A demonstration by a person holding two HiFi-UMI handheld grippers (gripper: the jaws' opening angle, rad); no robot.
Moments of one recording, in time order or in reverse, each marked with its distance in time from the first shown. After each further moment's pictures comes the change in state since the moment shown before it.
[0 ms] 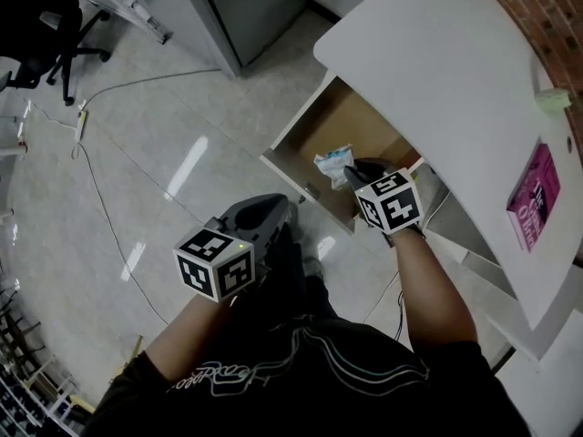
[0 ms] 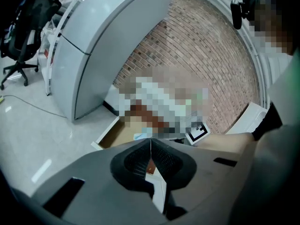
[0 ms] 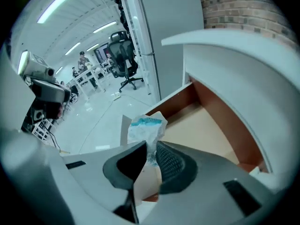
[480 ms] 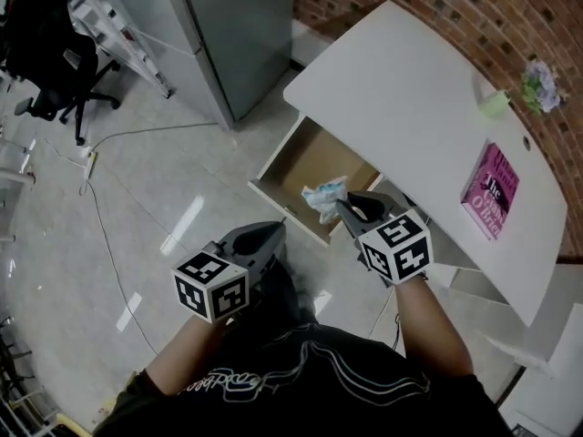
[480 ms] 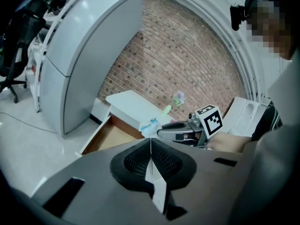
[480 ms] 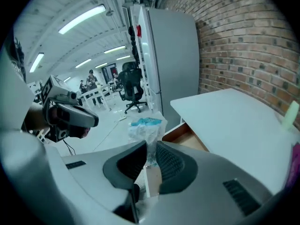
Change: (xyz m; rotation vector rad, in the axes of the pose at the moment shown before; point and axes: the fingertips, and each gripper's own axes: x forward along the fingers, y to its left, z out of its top) left arm -0.074 -0.145 0.010 0.132 -0.081 -0.085; right arm -0.210 0.073 0.026 -0.036 -0.276 -0.001
